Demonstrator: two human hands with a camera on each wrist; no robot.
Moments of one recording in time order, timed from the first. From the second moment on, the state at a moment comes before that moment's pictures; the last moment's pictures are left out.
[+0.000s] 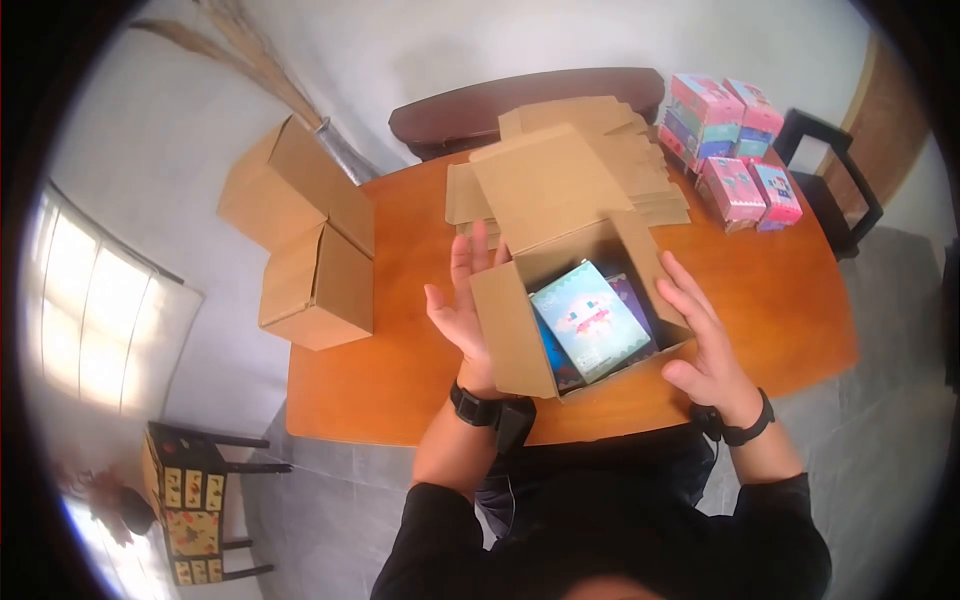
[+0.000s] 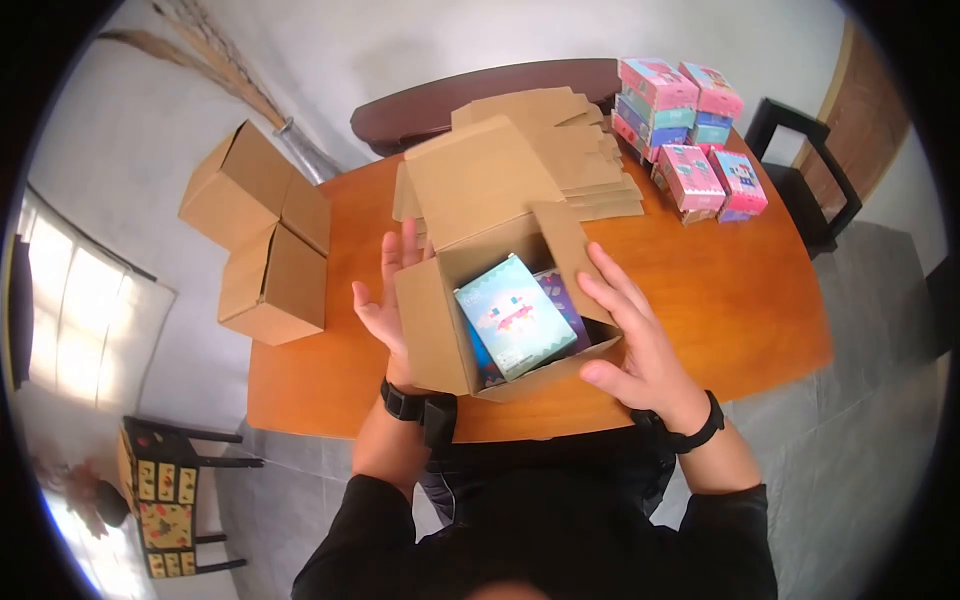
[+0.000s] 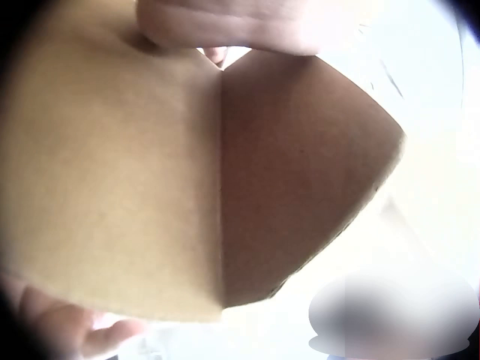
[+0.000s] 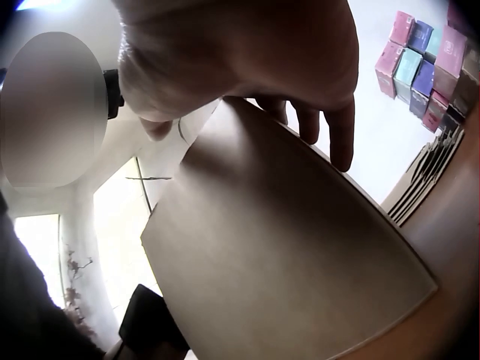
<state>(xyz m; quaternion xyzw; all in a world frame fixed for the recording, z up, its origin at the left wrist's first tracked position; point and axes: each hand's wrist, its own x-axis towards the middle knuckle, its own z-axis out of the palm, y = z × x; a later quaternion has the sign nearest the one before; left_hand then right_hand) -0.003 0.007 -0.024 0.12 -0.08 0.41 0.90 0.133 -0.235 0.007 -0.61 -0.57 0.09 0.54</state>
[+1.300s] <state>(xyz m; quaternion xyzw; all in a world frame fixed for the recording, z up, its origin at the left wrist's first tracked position) -0.013 -0.008 -0.006 0.64 -0.05 0.35 0.68 0.195 -0.134 0.090 -0.51 -0.50 0.15 0.68</state>
